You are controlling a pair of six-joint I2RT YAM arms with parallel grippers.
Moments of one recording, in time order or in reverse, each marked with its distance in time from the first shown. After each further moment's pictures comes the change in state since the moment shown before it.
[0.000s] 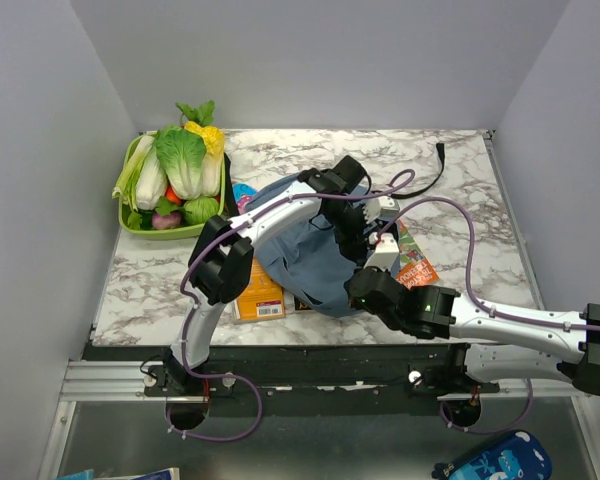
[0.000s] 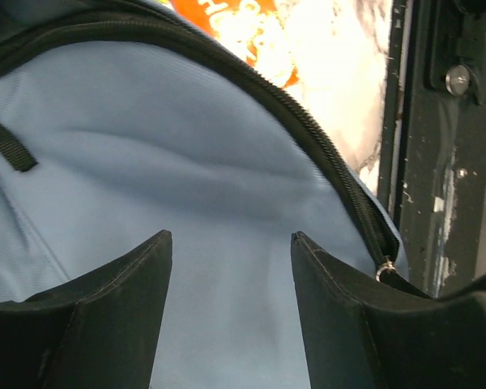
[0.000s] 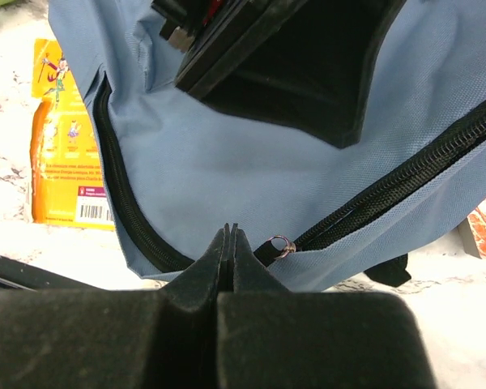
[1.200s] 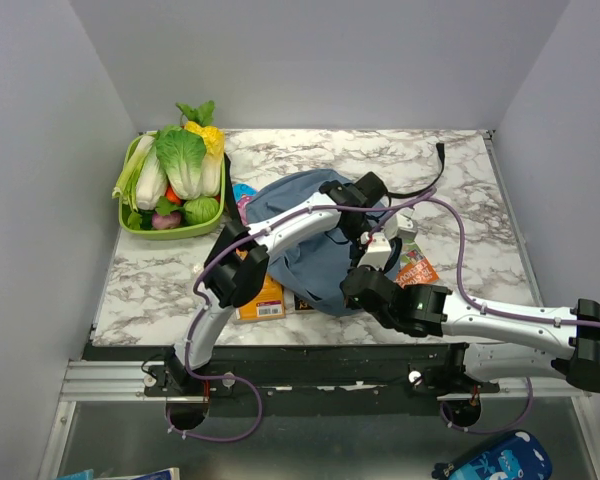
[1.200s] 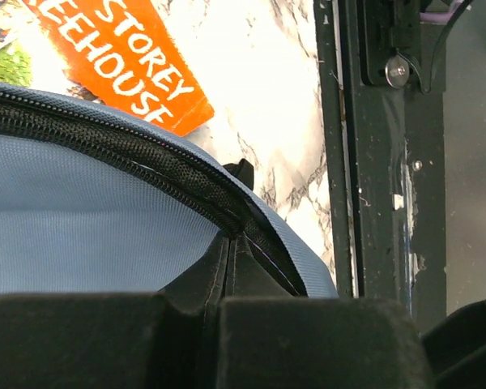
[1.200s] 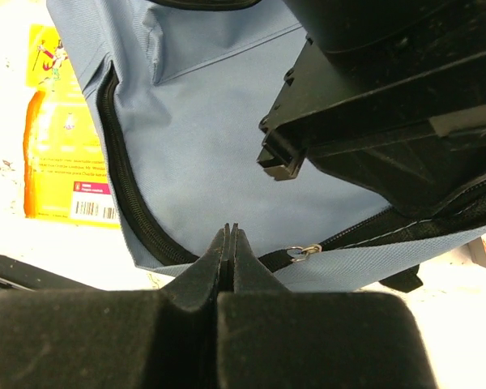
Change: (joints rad) left arm -0.100 0.071 0.066 -0.085 0.095 0.068; right arm 0.000 0.052 0.017 0.029 -0.016 -0.038
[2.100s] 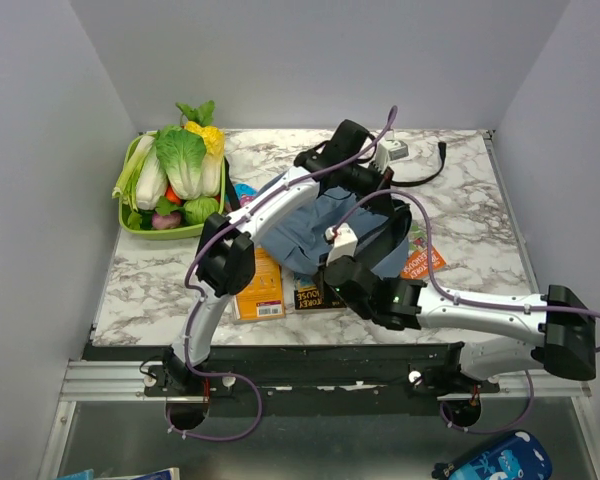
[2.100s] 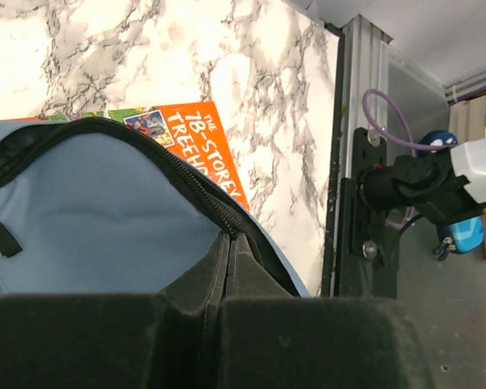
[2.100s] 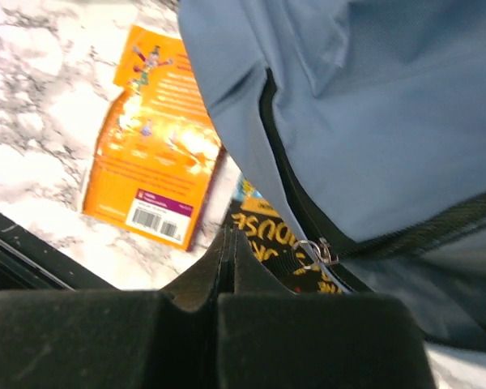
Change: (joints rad) left arm 0.148 0.015 0.174 0.394 0.039 -0.573; right arm 0.011 0.146 0.071 0.220 -0.113 -0.211
